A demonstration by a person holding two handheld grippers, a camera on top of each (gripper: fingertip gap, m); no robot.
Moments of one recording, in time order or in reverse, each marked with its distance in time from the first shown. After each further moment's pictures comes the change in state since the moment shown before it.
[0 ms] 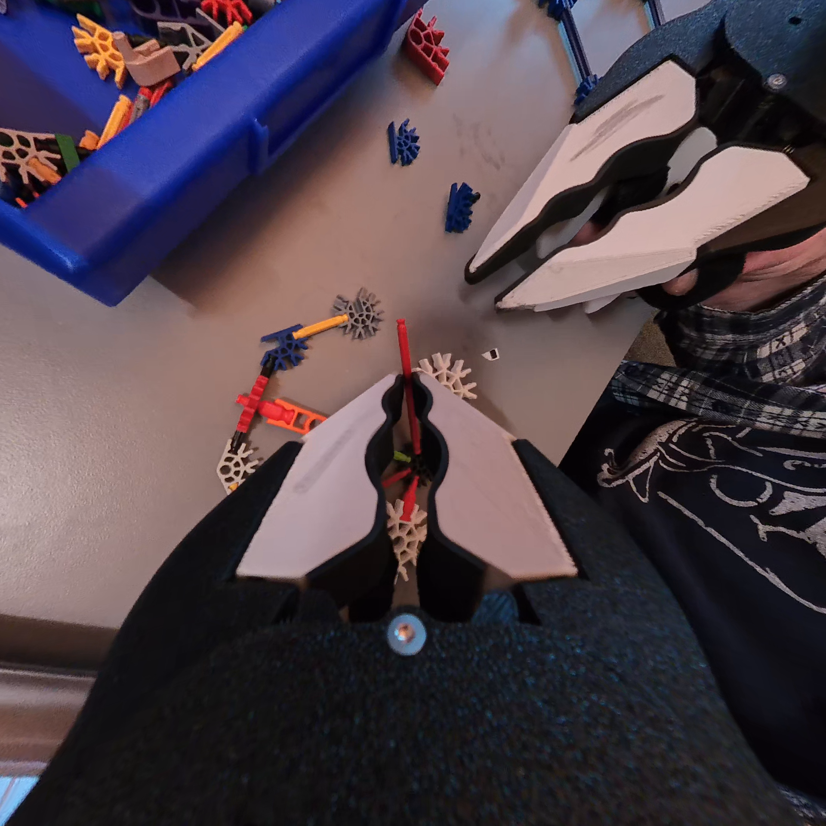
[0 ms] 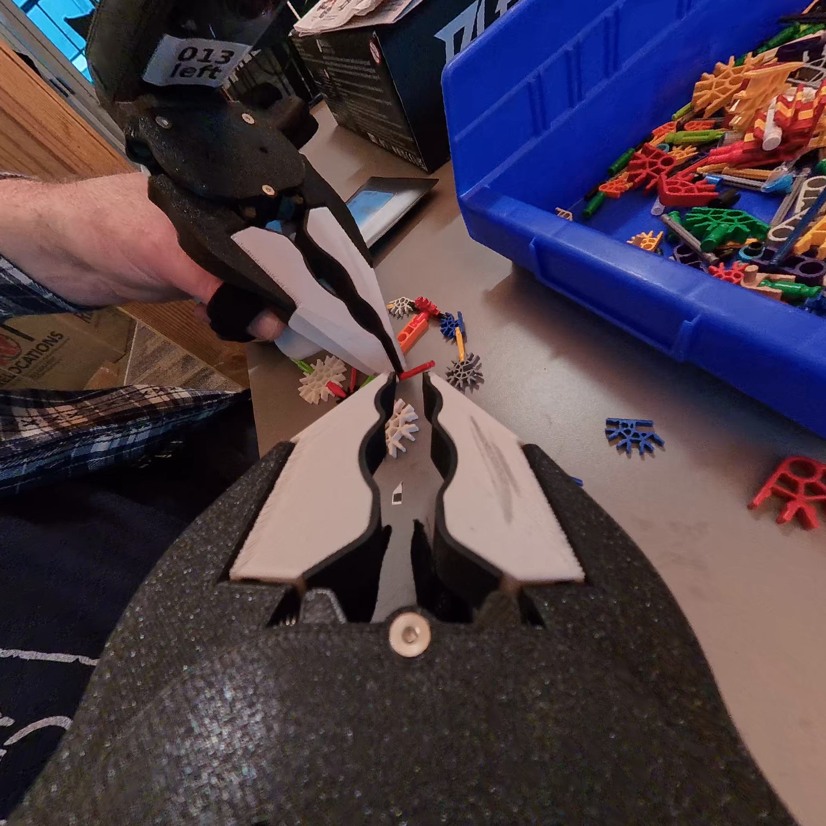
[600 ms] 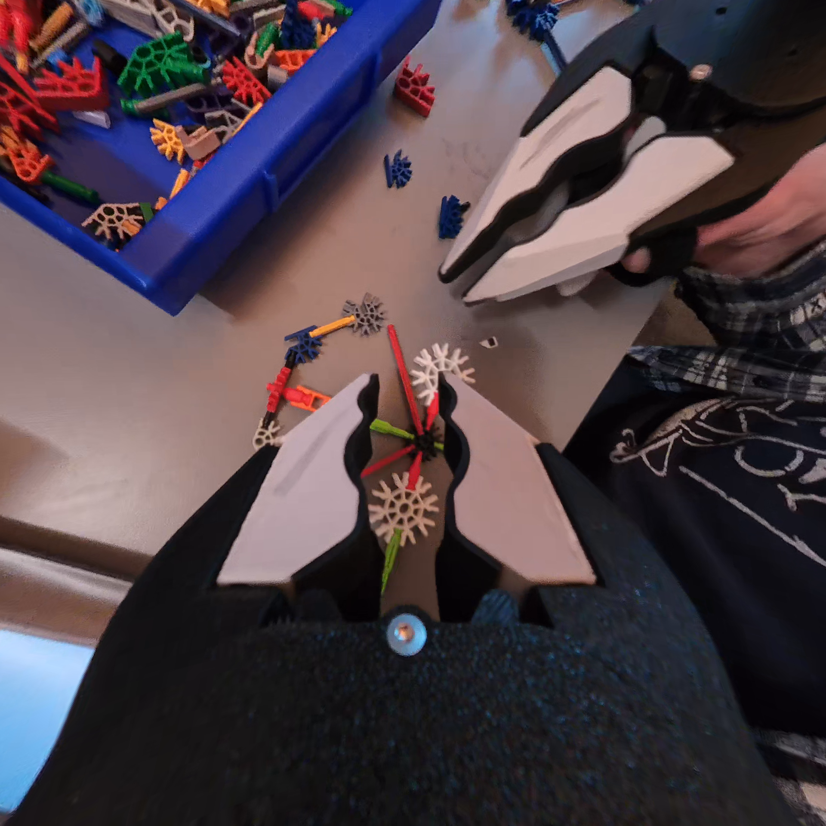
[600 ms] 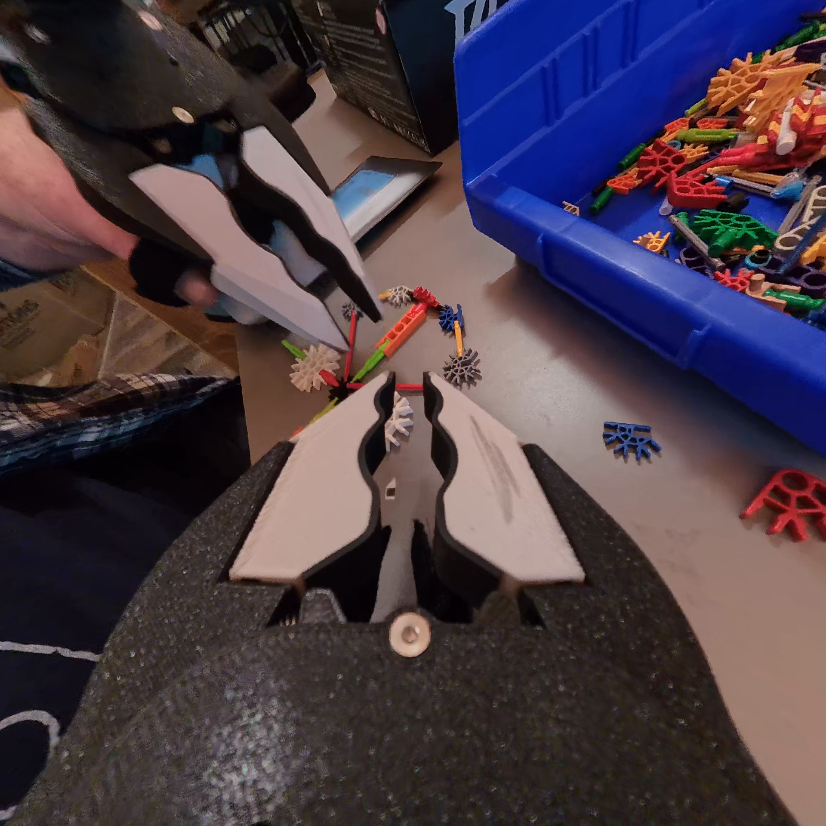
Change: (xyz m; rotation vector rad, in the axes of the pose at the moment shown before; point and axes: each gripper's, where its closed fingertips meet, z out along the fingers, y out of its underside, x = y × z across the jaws) left arm 0.004 -0.004 -0.027 0.048 -0.103 0.123; right arm 0.001 0.004 0.002 -0.040 0.008 -0.048
